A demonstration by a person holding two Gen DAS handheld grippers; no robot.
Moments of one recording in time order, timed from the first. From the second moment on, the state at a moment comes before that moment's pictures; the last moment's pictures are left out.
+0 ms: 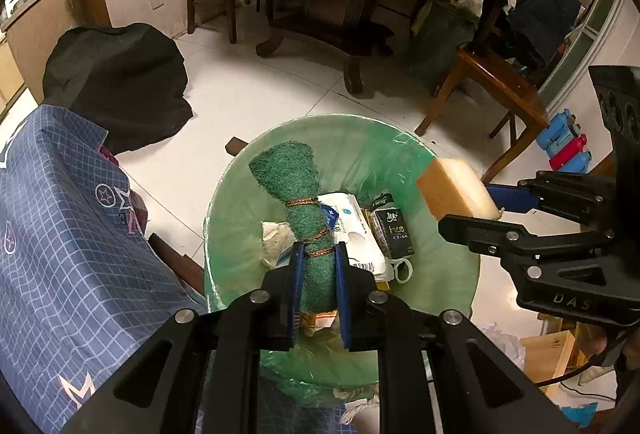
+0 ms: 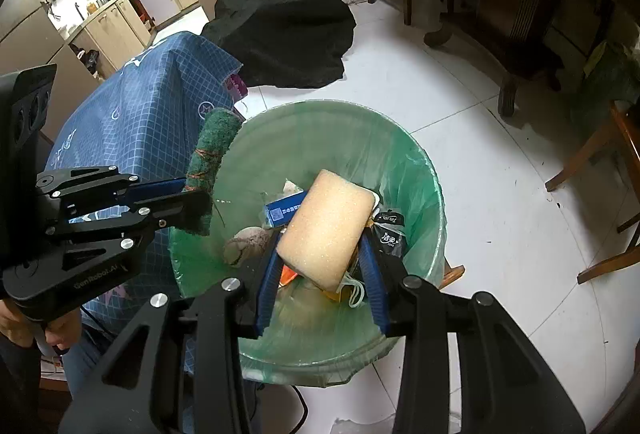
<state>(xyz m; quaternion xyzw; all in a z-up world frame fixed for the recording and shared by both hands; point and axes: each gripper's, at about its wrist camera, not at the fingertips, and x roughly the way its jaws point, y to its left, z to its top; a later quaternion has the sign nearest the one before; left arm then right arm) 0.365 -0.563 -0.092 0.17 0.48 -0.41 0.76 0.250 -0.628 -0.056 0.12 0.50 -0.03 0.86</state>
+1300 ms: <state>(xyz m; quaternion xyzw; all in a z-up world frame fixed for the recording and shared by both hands) 0.076 -0.316 0.007 0.06 0.20 -0.38 0.90 -0.047 -0.439 0.007 0.06 0.15 -0.22 0.96</state>
